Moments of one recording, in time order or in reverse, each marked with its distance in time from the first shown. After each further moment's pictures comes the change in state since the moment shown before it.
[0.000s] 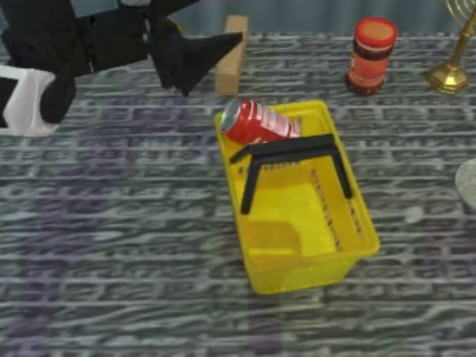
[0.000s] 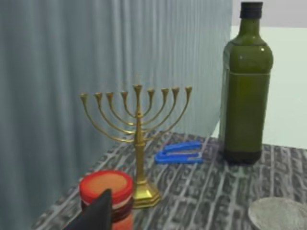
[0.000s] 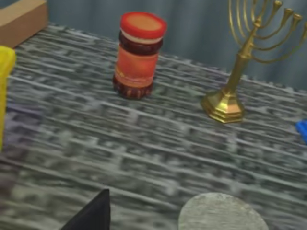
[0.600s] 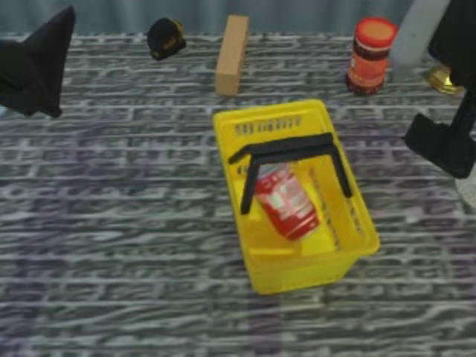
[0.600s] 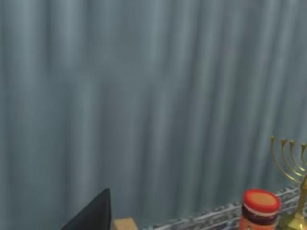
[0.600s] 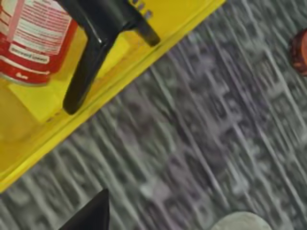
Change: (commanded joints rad) left arm 0.160 -1.072 -0.561 -0.484 -0.578 -0.080; right arm 0.297 1.066 1.045 -0.694 0.007 -0.489
